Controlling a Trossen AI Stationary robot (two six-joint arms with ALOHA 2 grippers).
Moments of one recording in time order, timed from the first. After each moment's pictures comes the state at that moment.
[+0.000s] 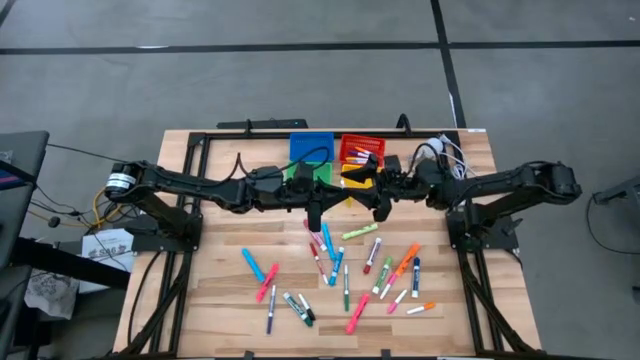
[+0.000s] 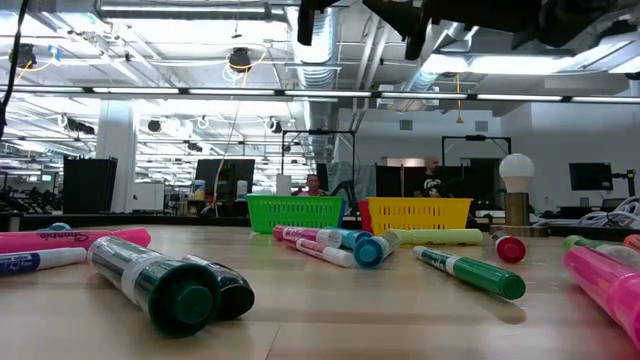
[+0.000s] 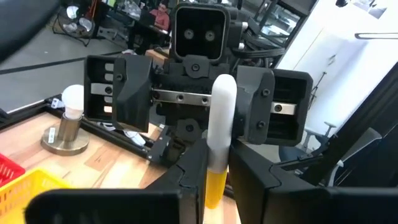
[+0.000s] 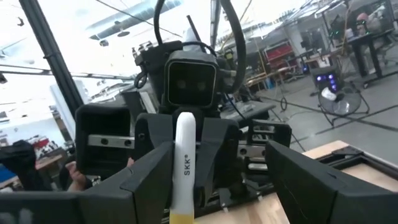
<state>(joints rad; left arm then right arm) -0.07 1.53 1.08 0.46 -0.12 -0.41 -0.08 1.25 0.64 0.83 -0.10 0.34</state>
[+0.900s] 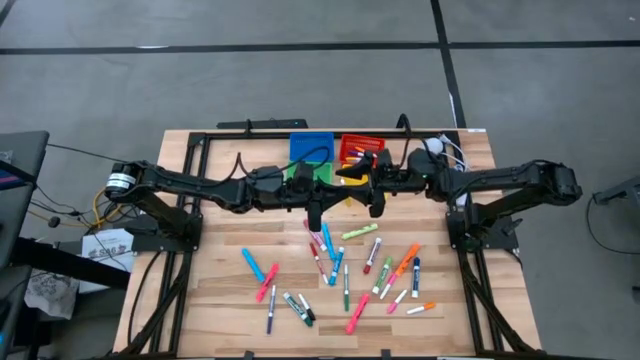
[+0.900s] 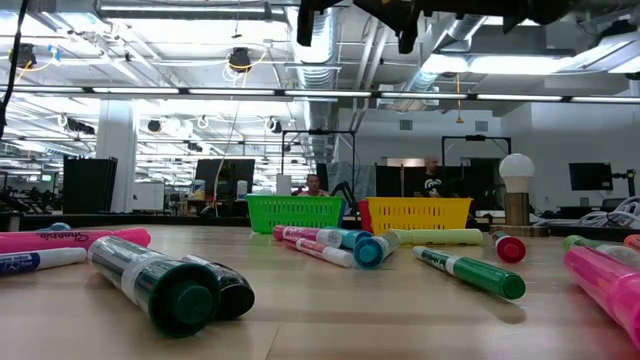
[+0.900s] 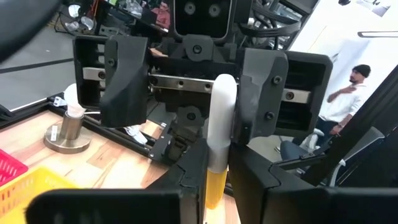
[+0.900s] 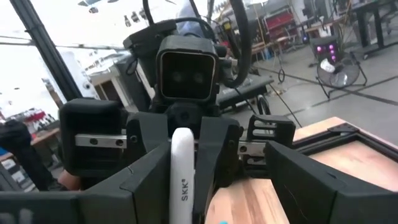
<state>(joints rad) -0.07 1.53 1.08 0.45 -0.13 -0.41 -0.12 1.24 0.79 0.54 -0.16 0.33</state>
